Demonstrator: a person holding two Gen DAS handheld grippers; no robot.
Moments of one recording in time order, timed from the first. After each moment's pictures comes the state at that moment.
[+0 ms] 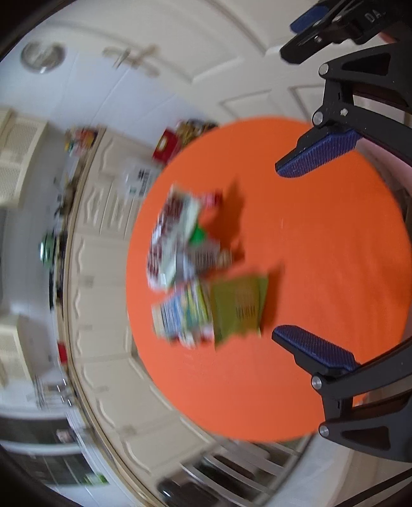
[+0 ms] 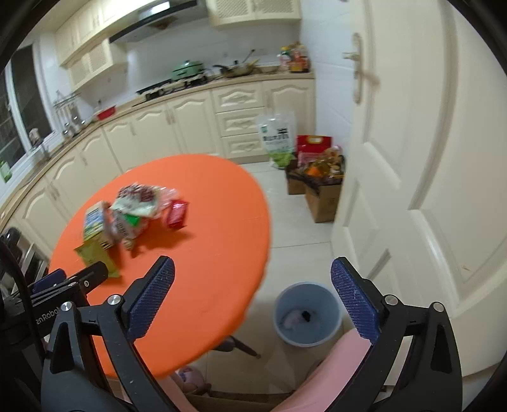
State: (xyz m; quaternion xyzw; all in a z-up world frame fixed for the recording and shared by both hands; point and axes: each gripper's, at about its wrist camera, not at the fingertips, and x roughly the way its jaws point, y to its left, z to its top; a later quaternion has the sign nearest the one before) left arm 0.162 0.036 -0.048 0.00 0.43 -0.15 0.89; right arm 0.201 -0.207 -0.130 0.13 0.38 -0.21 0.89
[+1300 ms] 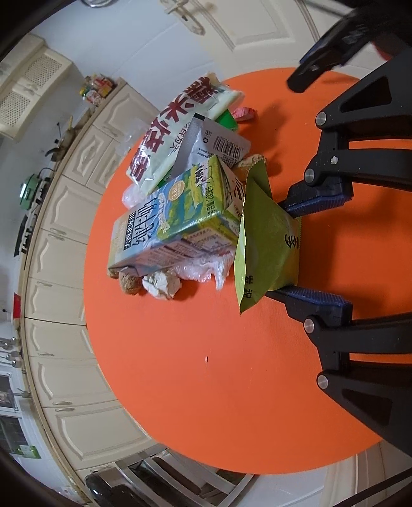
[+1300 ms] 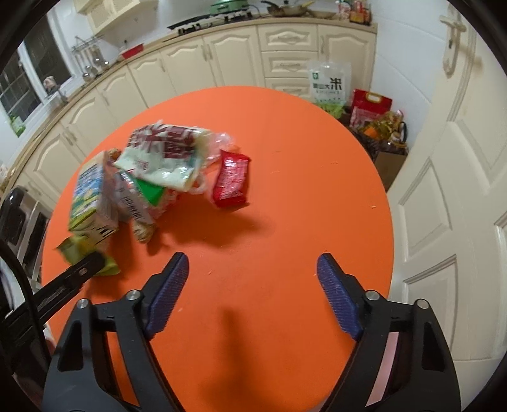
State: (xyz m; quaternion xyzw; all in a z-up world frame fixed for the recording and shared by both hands) left arm 0.281 0.099 -0.112 -0.09 0.50 -0.11 0.85; right arm 0.338 -0.200 -0.223 0.14 0.50 -0.14 0.84
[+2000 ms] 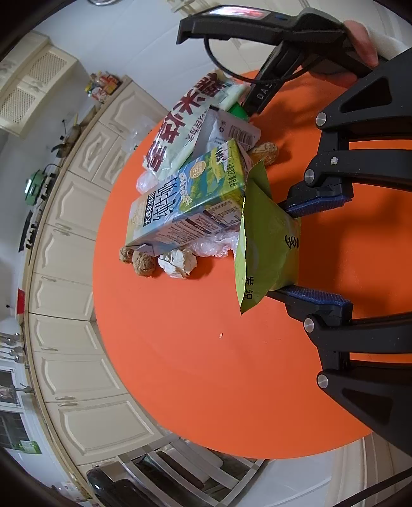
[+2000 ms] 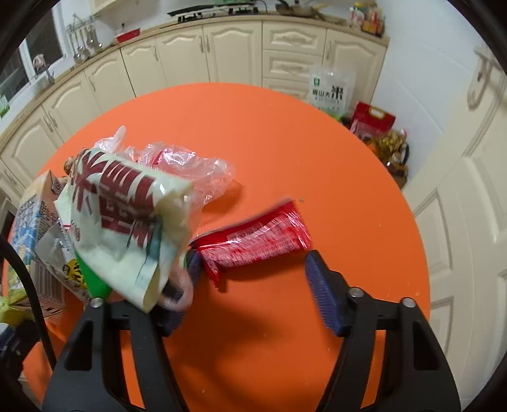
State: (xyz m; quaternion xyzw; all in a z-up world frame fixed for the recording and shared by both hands) left arm 0.273 0.113 -0.100 -0.09 0.49 -0.10 0.86; right arm 0.424 -0.189 -0.257 0.07 0.51 -0.14 0.85
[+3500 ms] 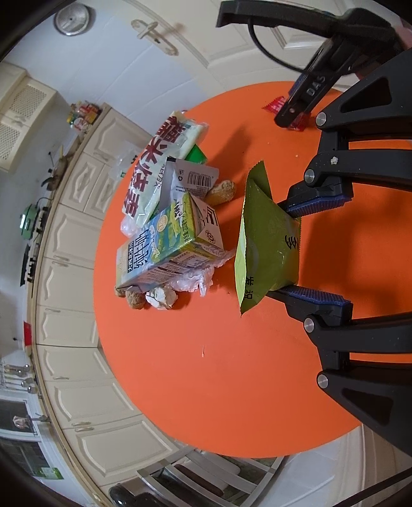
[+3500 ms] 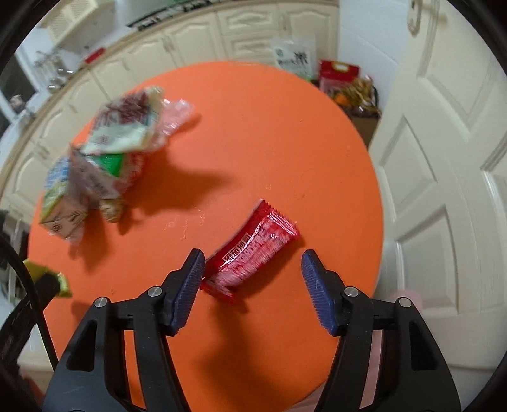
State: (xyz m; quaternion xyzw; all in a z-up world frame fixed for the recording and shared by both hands) left arm 0.233 0.102 -0.090 -0.05 0.49 -0.16 0.86; right arm 0.319 -0.181 -0.246 0.16 0.52 -0.22 0.81
